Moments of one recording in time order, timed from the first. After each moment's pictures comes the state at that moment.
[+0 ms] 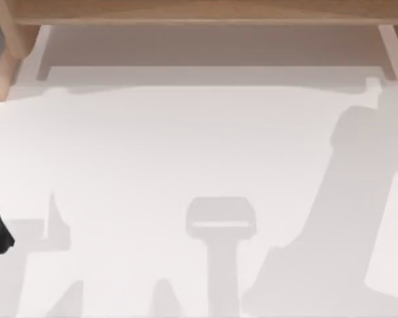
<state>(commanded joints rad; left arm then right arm) 0.00 0.00 0.00 0.00 0.00 0.00 -0.37 2.59 2.45 -1.34 -0.03 -0.34</state>
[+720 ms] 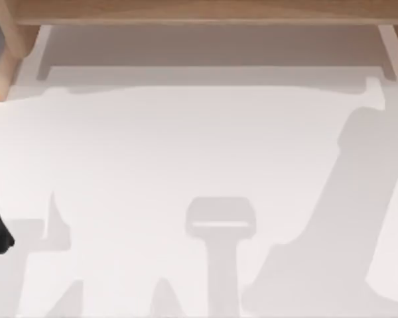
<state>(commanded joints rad) 0.00 0.00 0.00 0.00 0.00 0.00 -0.37 2.58 2.38 -1.27 -0.03 -0.34</state>
